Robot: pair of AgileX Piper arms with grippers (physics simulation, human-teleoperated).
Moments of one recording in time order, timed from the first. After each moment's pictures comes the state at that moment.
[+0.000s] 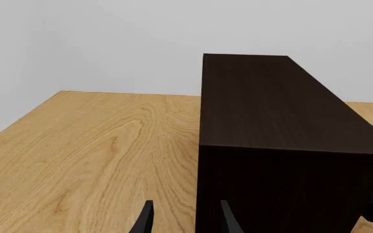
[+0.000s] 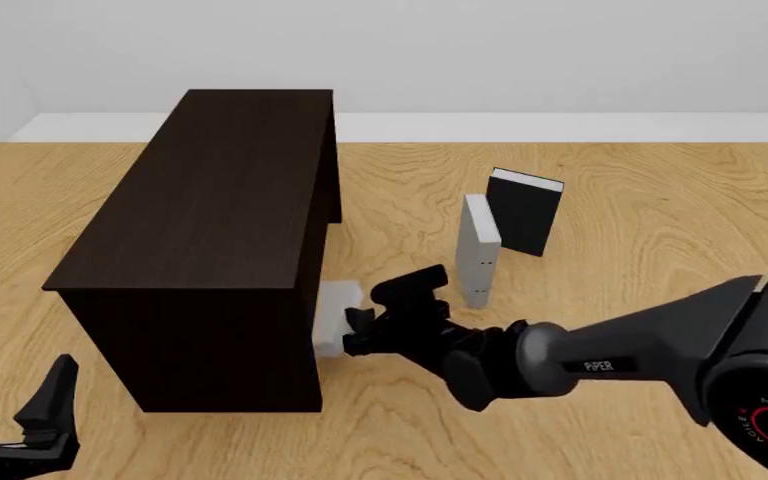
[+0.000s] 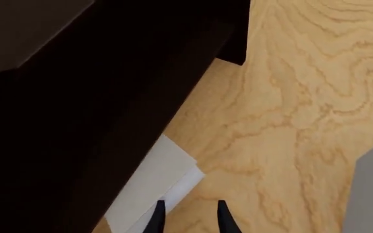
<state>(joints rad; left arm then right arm) 0.08 0.18 0.00 -0.09 -0.01 0.74 1.95 -0.91 -0.47 0.08</state>
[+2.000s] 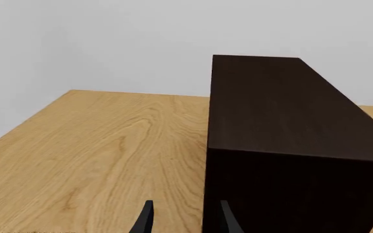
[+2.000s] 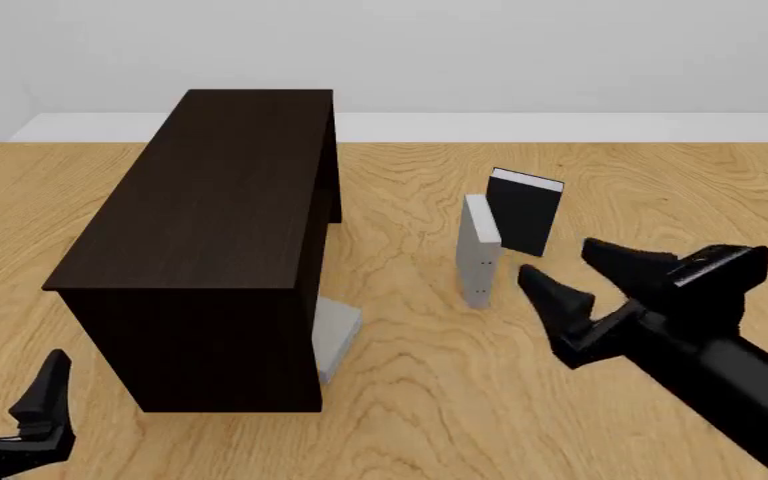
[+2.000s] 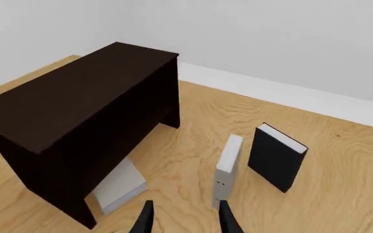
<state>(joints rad) 0.12 0.22 0.00 -0.14 -0.01 0.49 0.84 -0.44 -0.18 0.02</state>
